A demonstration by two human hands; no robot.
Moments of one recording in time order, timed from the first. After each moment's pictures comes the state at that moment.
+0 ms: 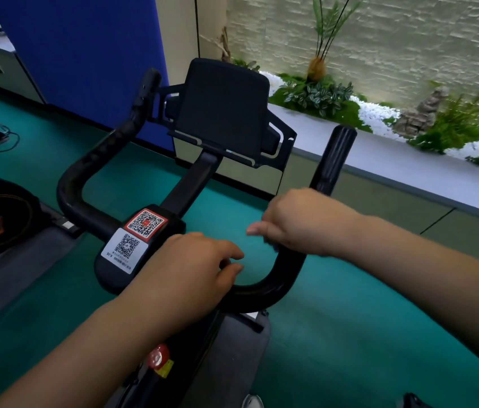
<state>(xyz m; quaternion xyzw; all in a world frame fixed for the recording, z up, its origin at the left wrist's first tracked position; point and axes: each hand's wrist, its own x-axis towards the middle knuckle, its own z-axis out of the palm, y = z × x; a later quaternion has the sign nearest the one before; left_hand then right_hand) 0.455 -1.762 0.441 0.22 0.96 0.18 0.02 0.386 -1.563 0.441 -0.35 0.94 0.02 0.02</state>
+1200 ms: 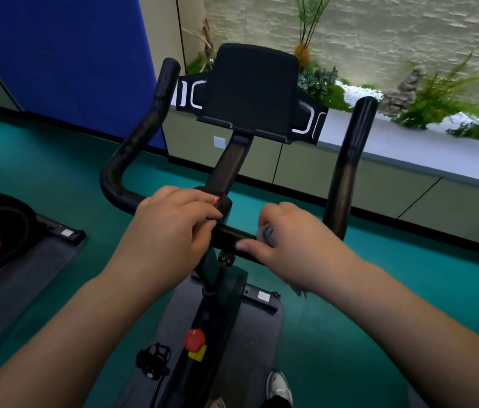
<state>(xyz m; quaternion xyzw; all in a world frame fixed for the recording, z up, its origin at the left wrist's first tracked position) 0.444 -1.870 0.426 0.25 0.94 0.21 -0.13 0.473 -1.674 0.429 -0.08 0.98 -0.16 -0.01</state>
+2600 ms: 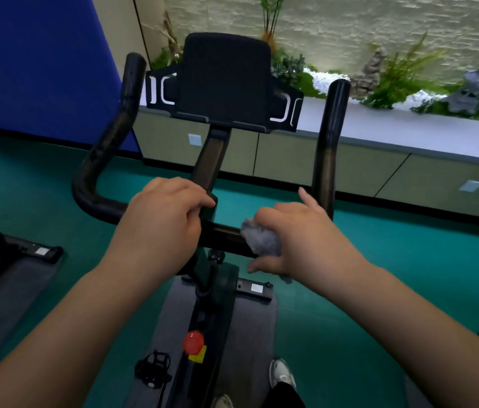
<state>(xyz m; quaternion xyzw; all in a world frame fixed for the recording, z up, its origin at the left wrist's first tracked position) 0.427 -1.862 0.425 0.29 0.92 0.22 -0.14 0.490 -1.659 0.415 -0.11 0.99 -0.08 -0.05</state>
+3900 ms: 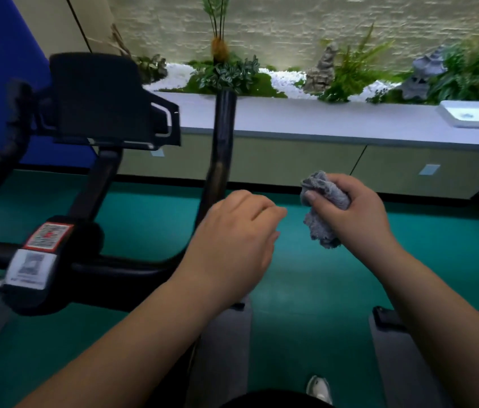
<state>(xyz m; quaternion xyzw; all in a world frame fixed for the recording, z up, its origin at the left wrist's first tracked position) 0.481 -1.646 0.417 0.48 0.84 0.20 -0.17 0.531 -1.448 0.400 0.16 0.83 -0.47 -0.25</state>
